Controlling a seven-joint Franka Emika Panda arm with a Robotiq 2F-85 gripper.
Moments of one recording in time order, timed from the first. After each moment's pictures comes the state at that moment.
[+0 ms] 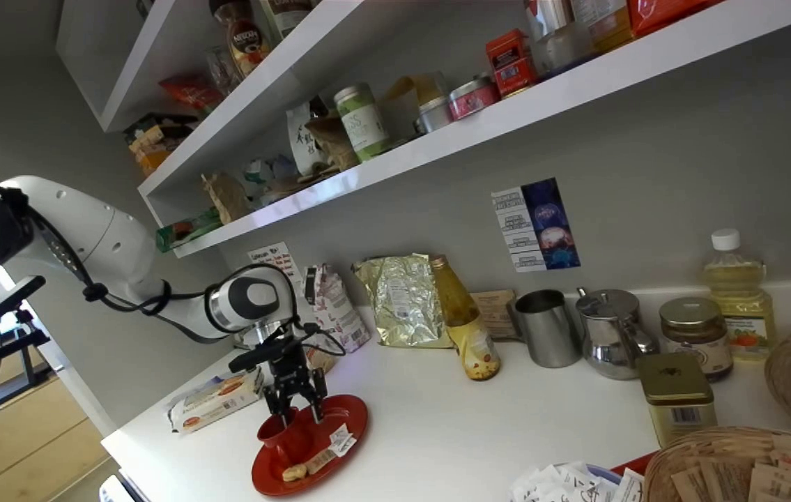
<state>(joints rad) 0.17 0.69 0.07 -1.77 -0.28 2.04 -0.12</state>
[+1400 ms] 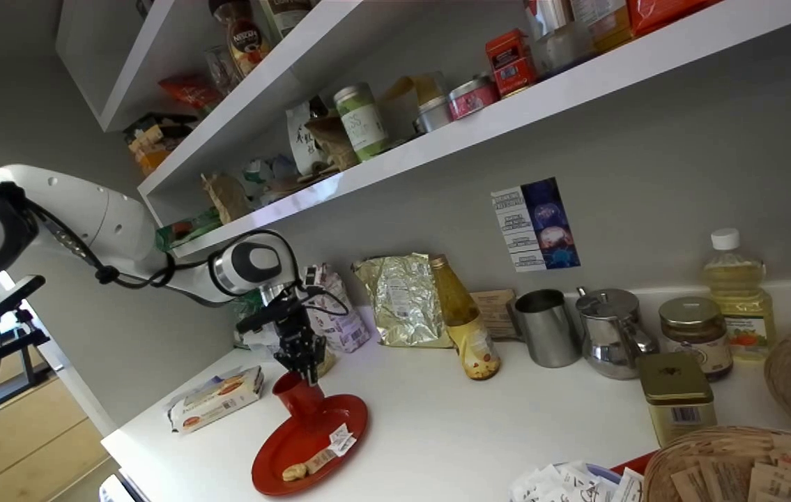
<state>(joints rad) 0.16 0.71 0.10 -1.56 -0.26 1.92 -0.14</state>
